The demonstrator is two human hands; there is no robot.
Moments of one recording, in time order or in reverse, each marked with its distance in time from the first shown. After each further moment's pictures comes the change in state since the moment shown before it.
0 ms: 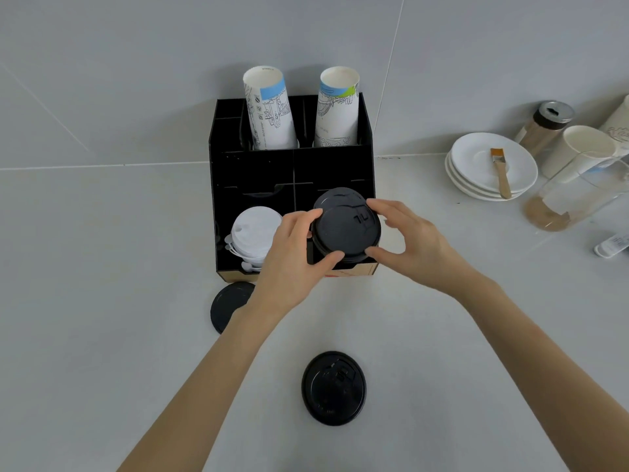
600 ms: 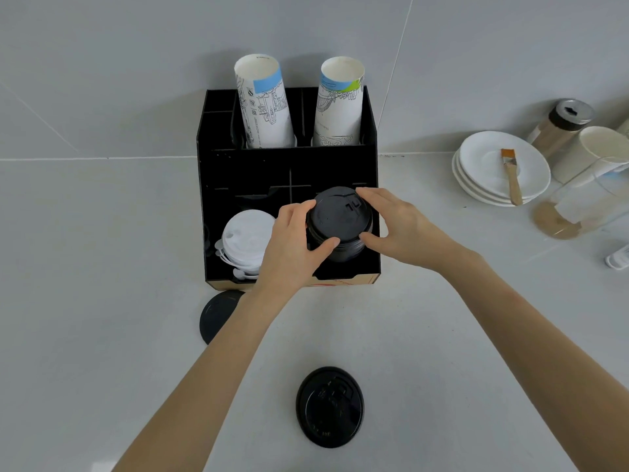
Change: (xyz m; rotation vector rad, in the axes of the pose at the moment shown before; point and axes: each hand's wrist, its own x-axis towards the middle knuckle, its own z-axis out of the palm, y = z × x) left_hand 0.043 -0.020 0.017 0.027 0.023 -0.120; right_hand 0.054 0.019 0.003 -0.136 -0.150 0.021
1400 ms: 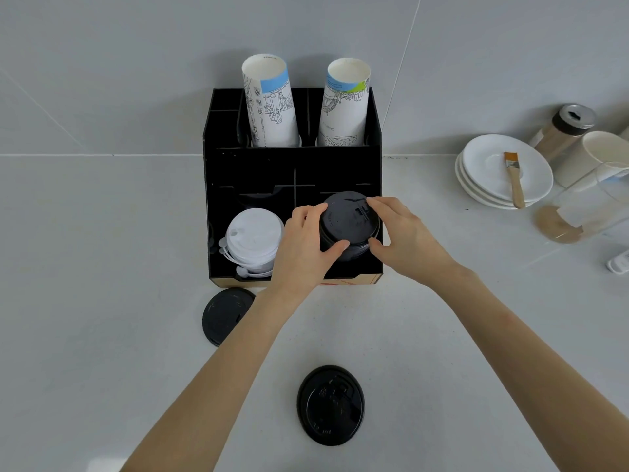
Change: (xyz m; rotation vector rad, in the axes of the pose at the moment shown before) left_hand 0.000 0.002 0.012 0.054 0.005 0.004; right_hand -0.012 -0.004 0.014 -0.047 0.091 0.092
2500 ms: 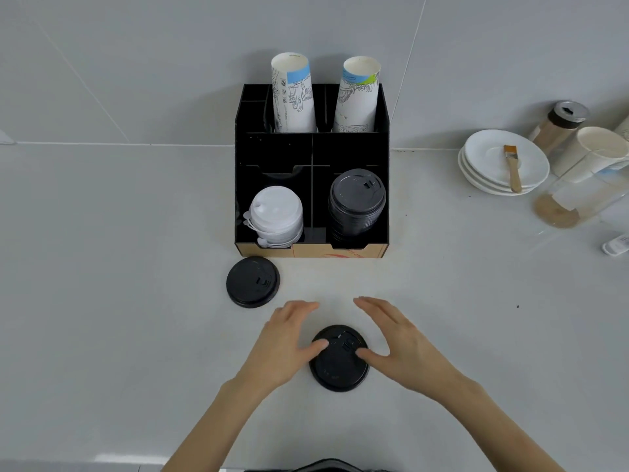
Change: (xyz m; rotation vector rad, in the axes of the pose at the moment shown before) left_hand -0.165 -0.053 -0.004 0.046 -0.321 -0.080; right_hand -0.155 -0.016 0.076 0.164 -0.222 -0.038
